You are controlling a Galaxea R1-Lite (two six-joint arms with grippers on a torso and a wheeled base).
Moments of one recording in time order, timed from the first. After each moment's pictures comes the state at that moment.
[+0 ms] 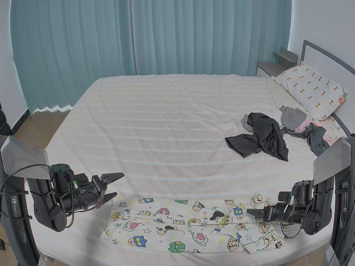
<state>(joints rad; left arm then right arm) -0.06 2.25 -0.31 -1.55 -0.59 -1.02 0.12 2.43 -0.18 -1.55 0.35 0.26</state>
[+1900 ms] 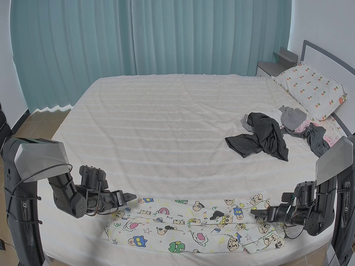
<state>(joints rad) -0.18 2.33 -0.64 -0.87 -0.19 -0.45 0.12 2.40 -0.13 -1.55 0.31 0.28</state>
